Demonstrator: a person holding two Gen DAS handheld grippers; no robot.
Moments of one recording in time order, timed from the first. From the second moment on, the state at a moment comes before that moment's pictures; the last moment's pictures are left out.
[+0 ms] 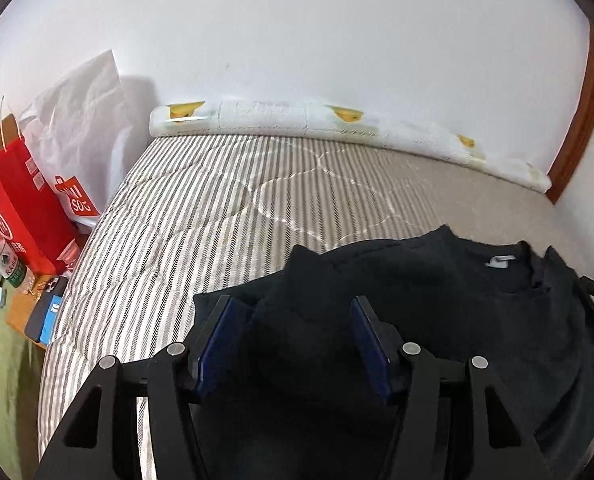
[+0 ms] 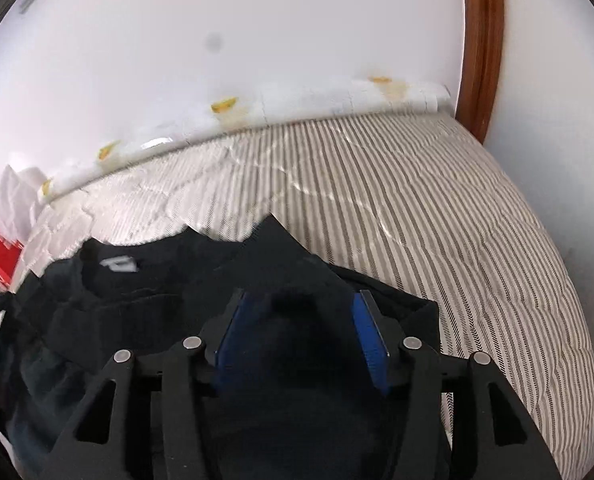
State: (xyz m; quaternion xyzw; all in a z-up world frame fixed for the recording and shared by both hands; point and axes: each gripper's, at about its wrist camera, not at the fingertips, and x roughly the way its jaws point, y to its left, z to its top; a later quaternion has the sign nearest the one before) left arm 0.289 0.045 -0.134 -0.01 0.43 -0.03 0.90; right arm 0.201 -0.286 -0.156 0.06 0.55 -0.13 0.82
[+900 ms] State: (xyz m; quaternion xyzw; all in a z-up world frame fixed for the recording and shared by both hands) left arm 0.297 0.076 -0.151 -0.08 0.44 -0.02 0.90; right arm 0.201 -0.300 -0.177 0.04 0.55 -0.16 0.82
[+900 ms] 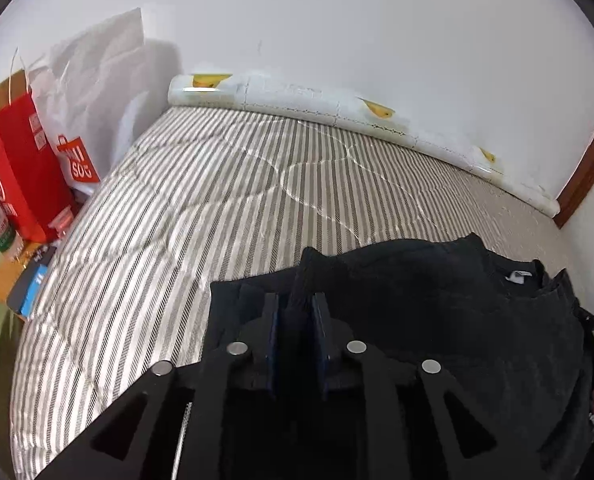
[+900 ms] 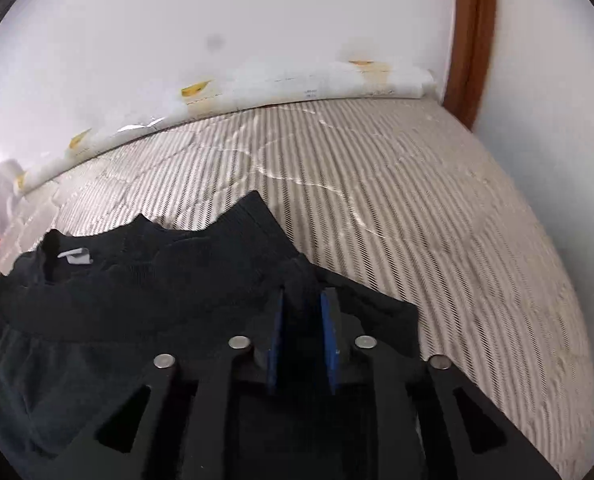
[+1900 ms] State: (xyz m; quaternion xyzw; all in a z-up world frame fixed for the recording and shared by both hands) left arm 0.106 0.122 -0.138 -0.10 0.42 -0.04 0.90; right arm 0.077 -0.087 -0.152 -0.01 0.54 -0.01 0.84
